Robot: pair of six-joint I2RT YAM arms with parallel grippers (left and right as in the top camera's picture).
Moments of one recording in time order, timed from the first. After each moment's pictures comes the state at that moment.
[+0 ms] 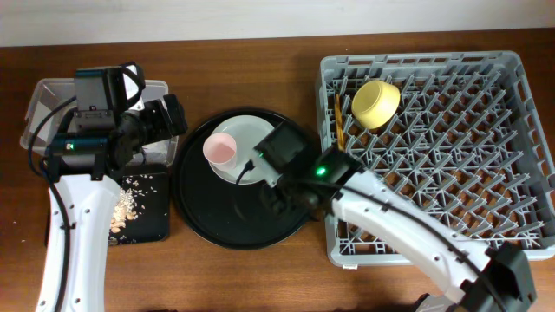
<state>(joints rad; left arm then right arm) 0.01 1.41 1.44 -0.88 0.08 -0.24 0.80 1.64 1.38 -0.94 -0.08 0.07</state>
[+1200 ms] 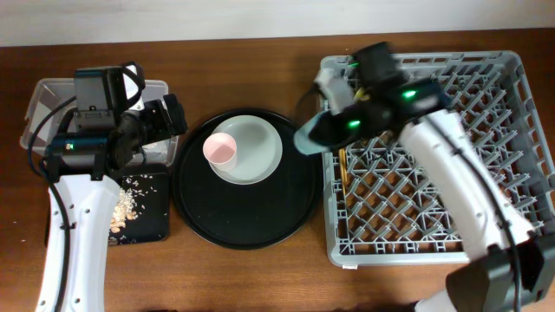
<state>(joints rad) 0.01 1.41 1.44 -0.88 0.08 -0.24 0.27 1.70 1.62 -1.08 -0.59 -0.10</state>
